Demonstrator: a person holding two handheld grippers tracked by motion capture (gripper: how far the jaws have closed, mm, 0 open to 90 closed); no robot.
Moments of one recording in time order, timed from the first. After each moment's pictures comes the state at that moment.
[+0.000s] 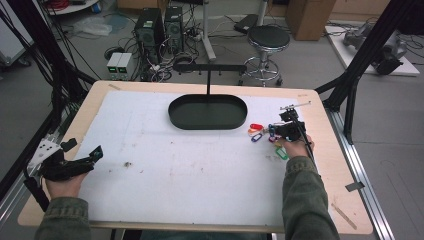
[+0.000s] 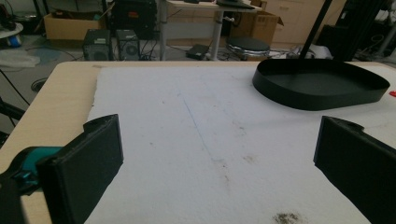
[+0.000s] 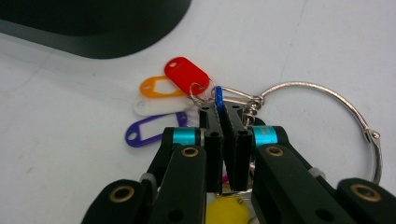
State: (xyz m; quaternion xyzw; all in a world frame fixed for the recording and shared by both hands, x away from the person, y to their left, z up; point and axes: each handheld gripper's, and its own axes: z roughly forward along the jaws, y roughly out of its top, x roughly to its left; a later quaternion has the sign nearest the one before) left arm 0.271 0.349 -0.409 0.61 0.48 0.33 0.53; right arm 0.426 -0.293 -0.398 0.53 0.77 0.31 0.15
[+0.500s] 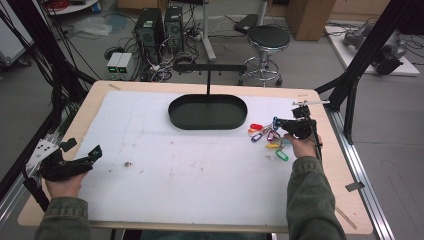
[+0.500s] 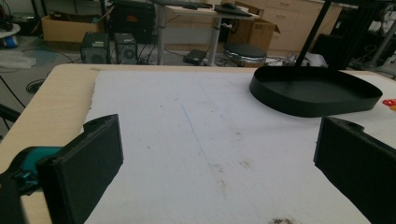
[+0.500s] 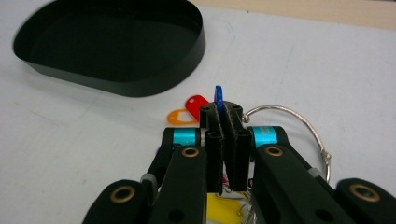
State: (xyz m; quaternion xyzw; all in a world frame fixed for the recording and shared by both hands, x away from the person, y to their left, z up) left arm 0.271 0.351 -0.409 0.60 0.48 0.32 0.55; right arm 0.406 -0.307 -0.365 0.53 0.74 0.39 0.16
